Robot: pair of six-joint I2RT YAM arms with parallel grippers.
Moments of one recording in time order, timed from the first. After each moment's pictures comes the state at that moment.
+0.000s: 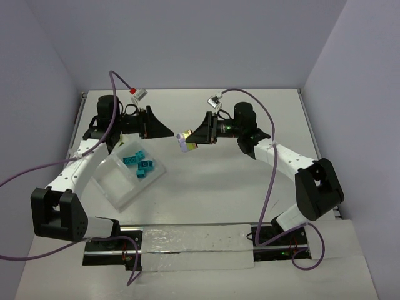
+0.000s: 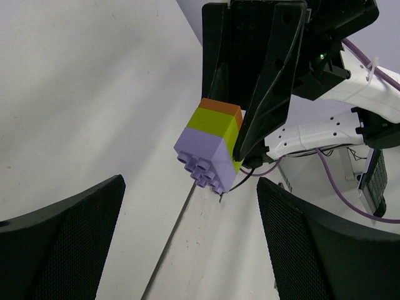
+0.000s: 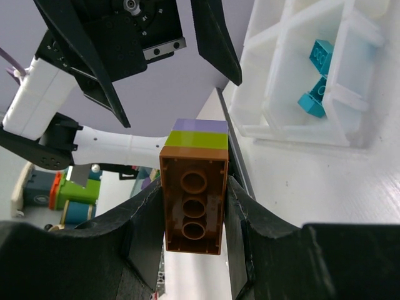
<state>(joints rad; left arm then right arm) -0.19 1.36 1.08 -0.16 1.08 -0.54 0.48 1.52 0.99 0.40 -0.95 0.96</state>
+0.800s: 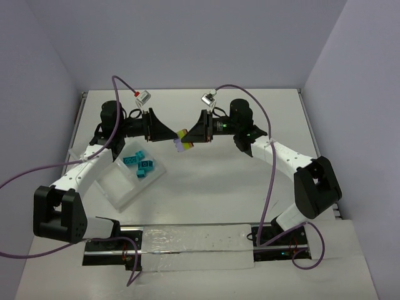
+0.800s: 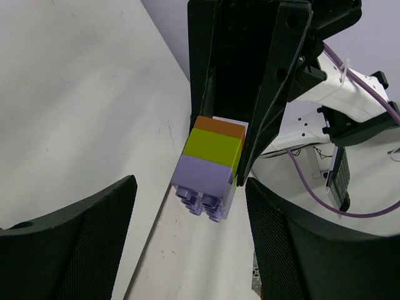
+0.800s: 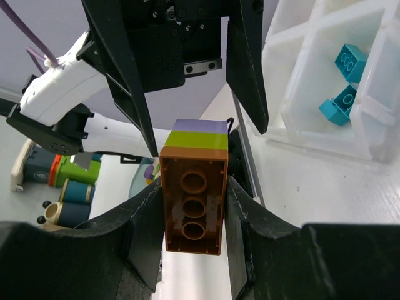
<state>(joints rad) -0.24 1.35 0.95 0.19 1.11 -0.81 0.52 1.54 1.06 0.40 -1.00 0.94</state>
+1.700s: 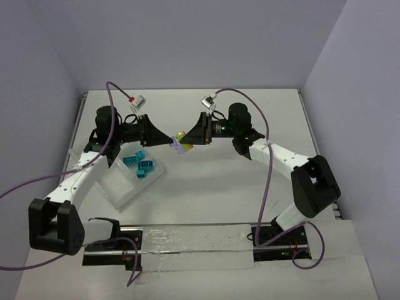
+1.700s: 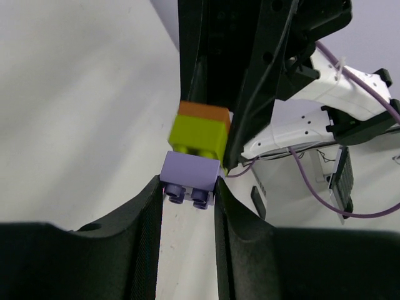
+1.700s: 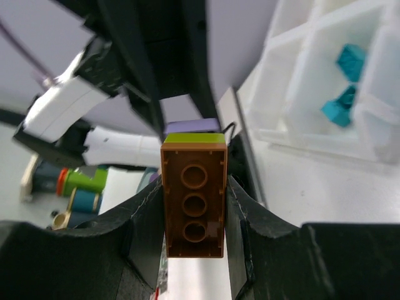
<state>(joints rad) -0.21 1.26 0.89 0.10 1.09 -0.77 0.53 1.55 1.01 0.49 -0.94 1.00</state>
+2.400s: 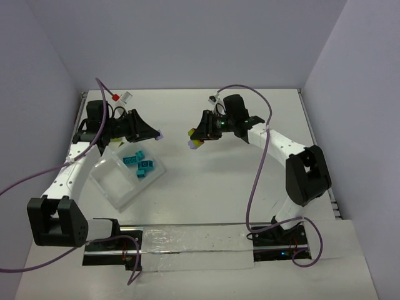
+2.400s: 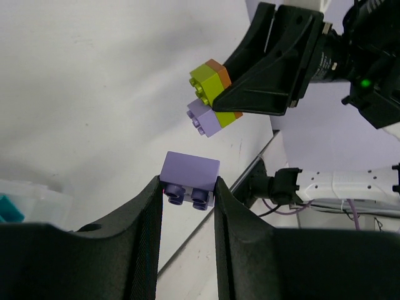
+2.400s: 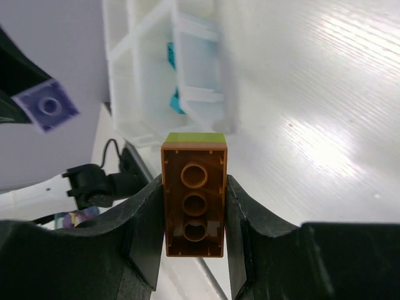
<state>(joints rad) -0.08 1.30 1.08 -0.38 0.84 -0.51 0.45 1.68 1.25 -0.19 -0.66 0.57</state>
